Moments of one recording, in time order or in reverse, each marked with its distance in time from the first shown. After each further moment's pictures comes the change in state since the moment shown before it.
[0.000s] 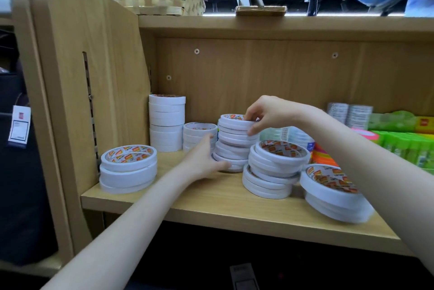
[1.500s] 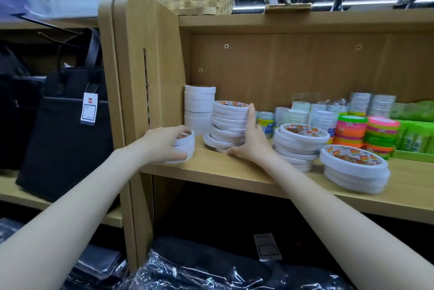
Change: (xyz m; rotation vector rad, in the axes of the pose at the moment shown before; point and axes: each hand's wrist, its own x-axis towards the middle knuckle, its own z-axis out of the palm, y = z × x) left_hand -0.100 -0.025 -0.112 0.646 -0.094 -0.077; right_hand -0.015 -0.094 0.113 0.548 0.247 0.299
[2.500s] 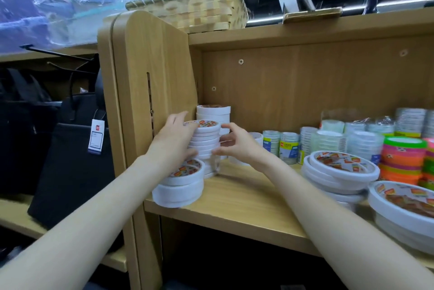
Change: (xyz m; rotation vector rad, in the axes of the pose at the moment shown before) left_hand 0.067 -0.014 -0.013 0.225 0.336 -0.060; right_hand 0.078 -0.030 0.025 0.348 -0.201 -0.210
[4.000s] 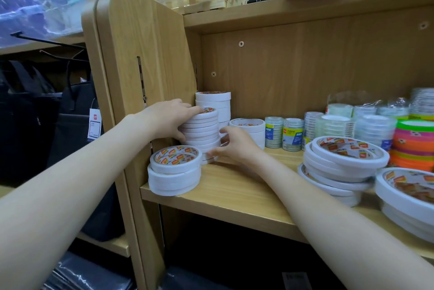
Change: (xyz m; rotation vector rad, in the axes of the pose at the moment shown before) left_hand 0.040 -0.022 -0.012 0.330 -0.233 0.328; right_hand 0.005 0.024 0.019 -0.233 -0.012 -0.001
